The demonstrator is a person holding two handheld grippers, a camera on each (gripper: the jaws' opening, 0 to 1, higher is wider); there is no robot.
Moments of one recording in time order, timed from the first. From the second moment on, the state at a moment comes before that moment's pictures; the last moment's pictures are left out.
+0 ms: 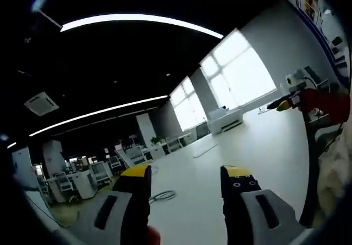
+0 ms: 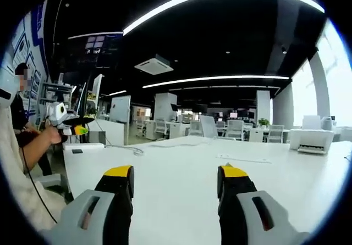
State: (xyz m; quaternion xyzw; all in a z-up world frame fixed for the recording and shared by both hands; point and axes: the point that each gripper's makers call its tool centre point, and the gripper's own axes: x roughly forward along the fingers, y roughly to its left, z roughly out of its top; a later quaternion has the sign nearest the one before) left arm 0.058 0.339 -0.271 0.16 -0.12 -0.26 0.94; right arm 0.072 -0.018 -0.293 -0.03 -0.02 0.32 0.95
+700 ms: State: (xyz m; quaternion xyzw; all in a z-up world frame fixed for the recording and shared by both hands) left arm 0.068 0.356 -0.293 0.08 -0.09 -0.24 0.96; right arm 0.075 -0.021 -0.298 -0.03 -0.01 0.32 0.95
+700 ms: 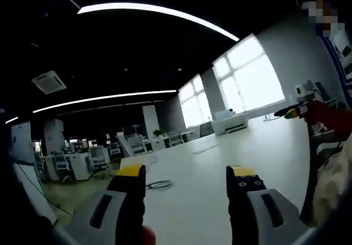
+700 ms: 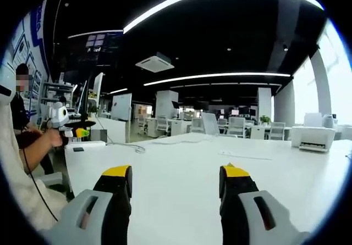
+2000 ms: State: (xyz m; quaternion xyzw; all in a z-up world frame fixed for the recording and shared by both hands) left arm 0.073 0.363 -0.299 0.07 -0.02 -0.25 0.96; right arm 0.076 -0.026 -0.295 -0.02 -0.02 0.32 0.95
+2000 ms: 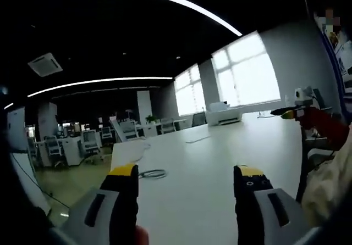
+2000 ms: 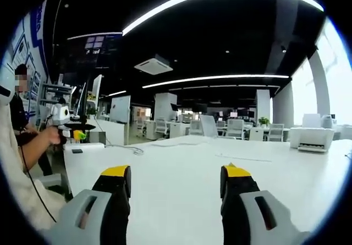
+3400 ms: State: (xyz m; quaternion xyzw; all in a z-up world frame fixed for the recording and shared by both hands) left arm 0.065 0.420 -0.263 0.13 0.01 -0.25 0.96; right arm 0.064 -0.005 -0.295 -0.02 -0.02 0.34 0.94
